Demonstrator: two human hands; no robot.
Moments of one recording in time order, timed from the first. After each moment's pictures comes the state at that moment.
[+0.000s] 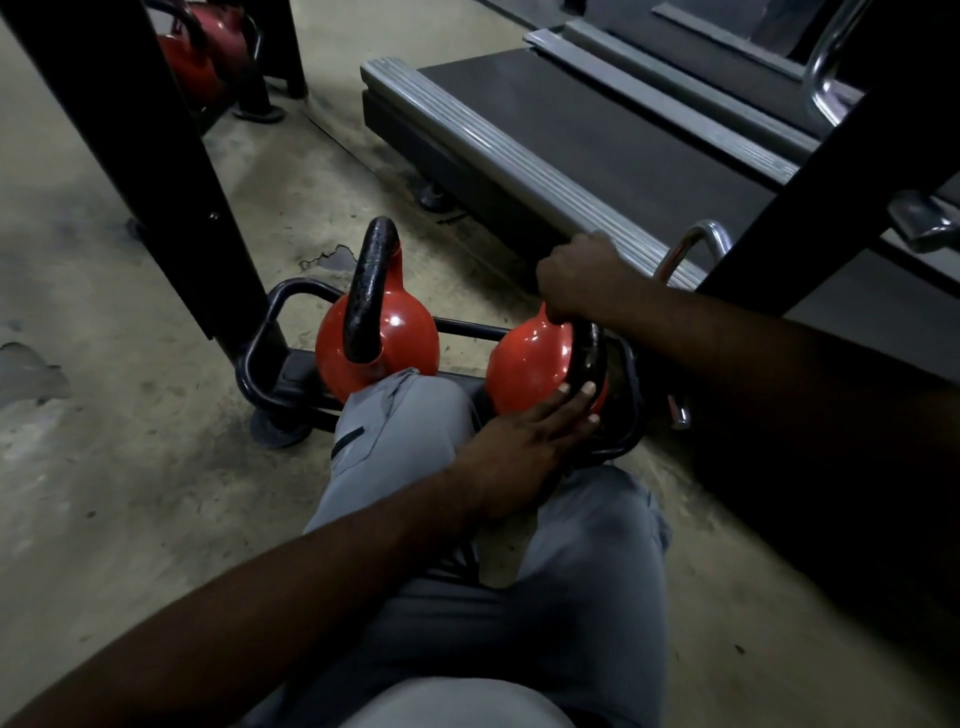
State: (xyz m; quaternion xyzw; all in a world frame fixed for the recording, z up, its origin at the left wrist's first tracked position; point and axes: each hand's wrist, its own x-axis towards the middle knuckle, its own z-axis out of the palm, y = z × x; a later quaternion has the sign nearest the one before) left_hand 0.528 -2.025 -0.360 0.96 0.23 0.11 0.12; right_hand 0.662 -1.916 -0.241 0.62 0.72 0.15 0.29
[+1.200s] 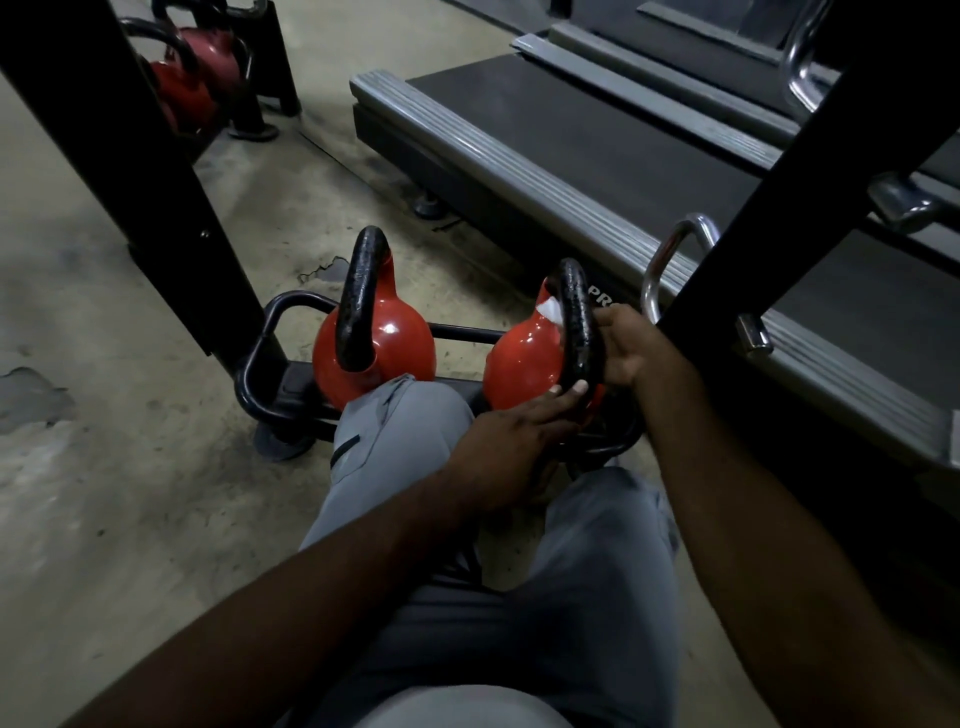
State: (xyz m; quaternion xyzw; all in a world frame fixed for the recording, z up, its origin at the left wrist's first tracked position) left_hand 0.529 -2.021 -0.361 0.94 0.24 0.19 0.16; right_hand 0.727 -1.958 -0.305 0.61 0.21 -0.64 -0.42
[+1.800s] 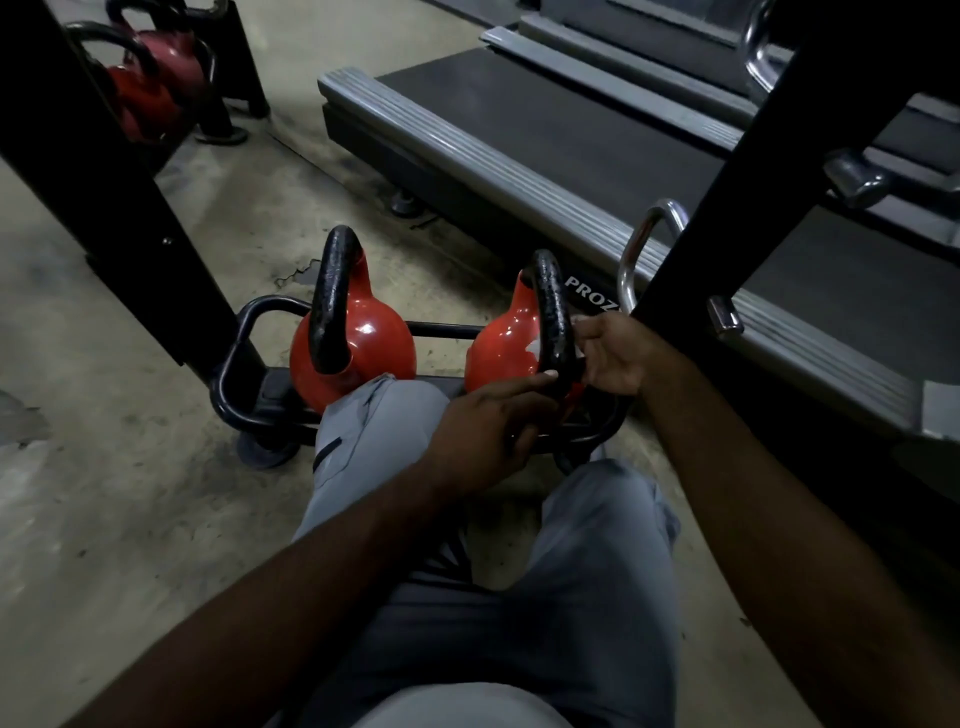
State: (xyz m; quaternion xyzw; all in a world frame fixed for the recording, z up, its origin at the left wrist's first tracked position) left_hand 0.529 -2.013 -0.362 0.89 0.26 0.30 0.23; right_hand 0.744 -1.979 -0.316 0.59 0.24 -0.65 -0.41
